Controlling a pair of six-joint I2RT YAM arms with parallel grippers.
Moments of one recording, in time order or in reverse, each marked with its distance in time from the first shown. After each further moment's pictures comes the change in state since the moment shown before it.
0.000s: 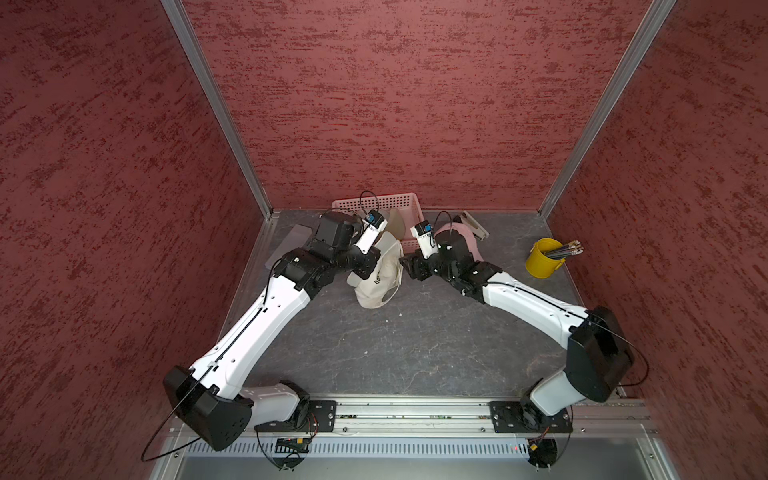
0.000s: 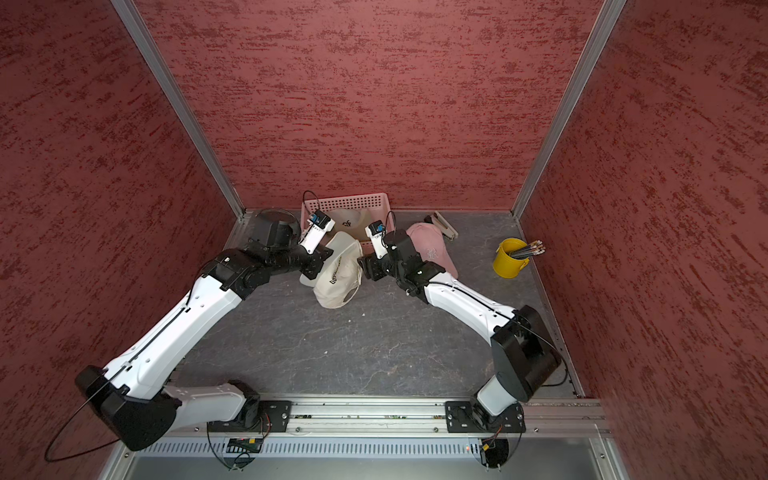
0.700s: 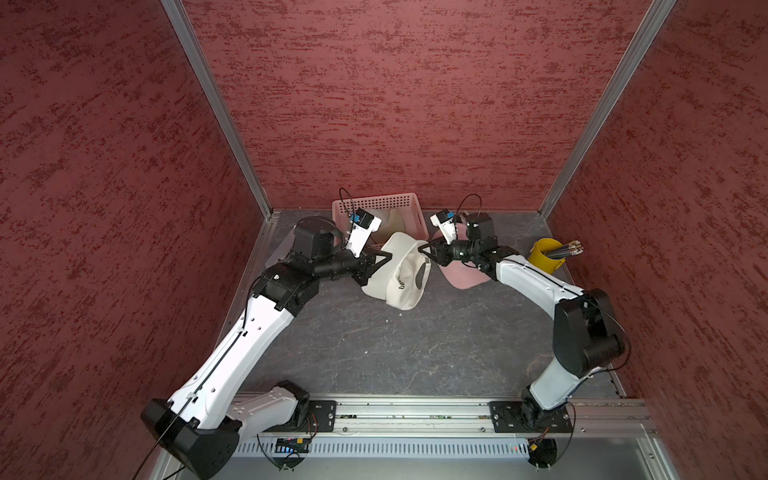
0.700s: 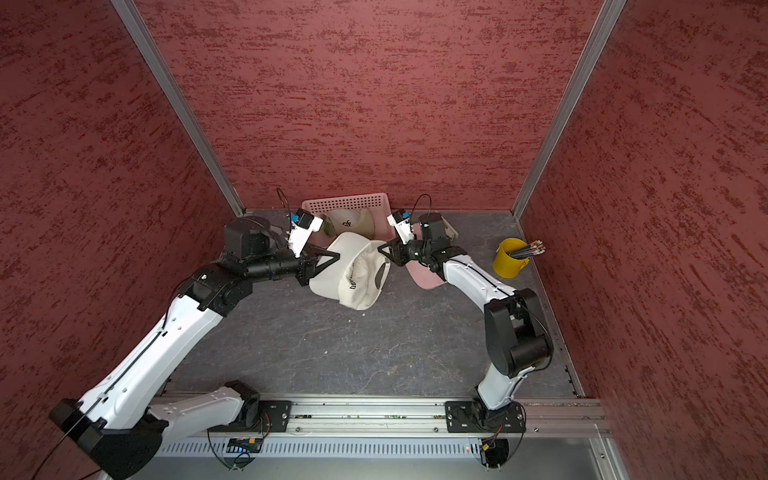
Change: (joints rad) left arm 0.045 -0.162 -0.118 0.211 0.461 -0.272; right arm -0.307 0.117 0.045 0.075 -0.677 -0.087
